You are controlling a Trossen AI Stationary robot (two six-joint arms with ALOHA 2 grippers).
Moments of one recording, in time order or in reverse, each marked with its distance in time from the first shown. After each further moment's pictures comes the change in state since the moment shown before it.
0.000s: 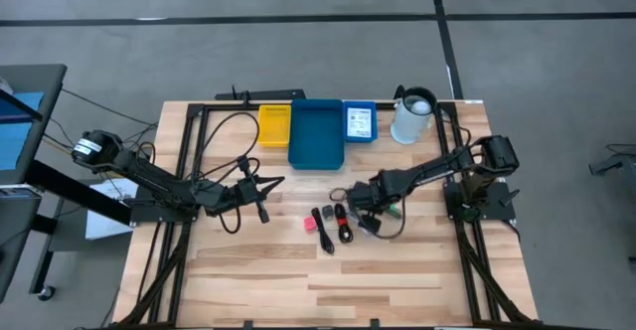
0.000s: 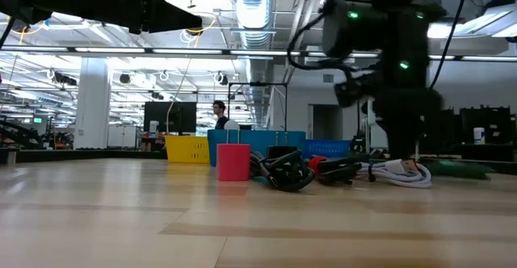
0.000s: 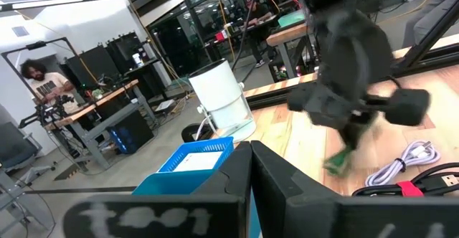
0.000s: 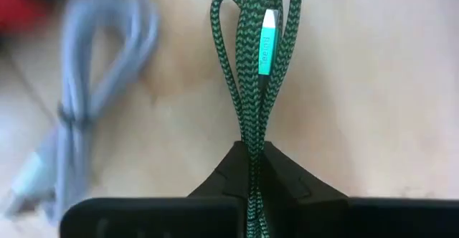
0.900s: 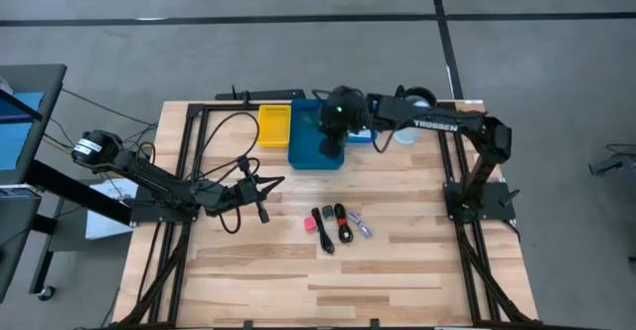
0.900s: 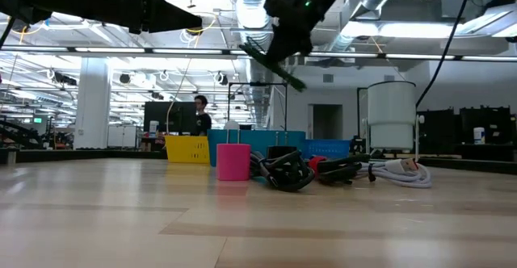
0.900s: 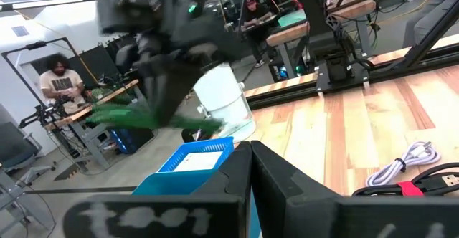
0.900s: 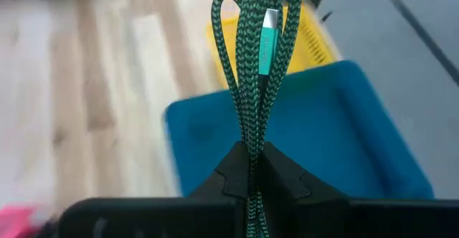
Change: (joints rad) left arm 0.000 0.000 0.000 0.000 0.000 0.000; right arm -0.426 0.009 0.541 0.193 -0.089 -0.576
